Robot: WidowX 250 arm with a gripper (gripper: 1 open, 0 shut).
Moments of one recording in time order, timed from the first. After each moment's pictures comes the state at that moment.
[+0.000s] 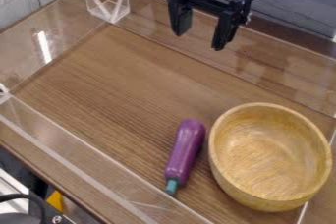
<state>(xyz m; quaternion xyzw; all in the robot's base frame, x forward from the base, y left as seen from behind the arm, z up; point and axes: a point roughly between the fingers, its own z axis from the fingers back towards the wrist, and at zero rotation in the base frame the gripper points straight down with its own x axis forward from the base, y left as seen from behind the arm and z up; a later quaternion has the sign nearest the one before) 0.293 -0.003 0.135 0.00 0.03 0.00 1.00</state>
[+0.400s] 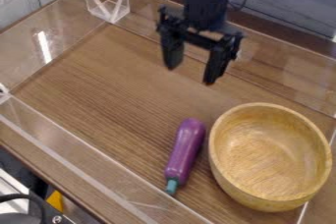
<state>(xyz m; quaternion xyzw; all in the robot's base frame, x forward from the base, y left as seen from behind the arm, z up) 0.266 -0.007 0.106 -0.02 0.06 0.00 1.00</state>
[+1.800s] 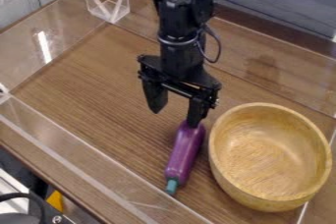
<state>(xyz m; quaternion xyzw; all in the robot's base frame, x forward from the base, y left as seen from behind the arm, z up) 0.239 -0.006 0.060 -0.03 0.02 0.01 1.00</state>
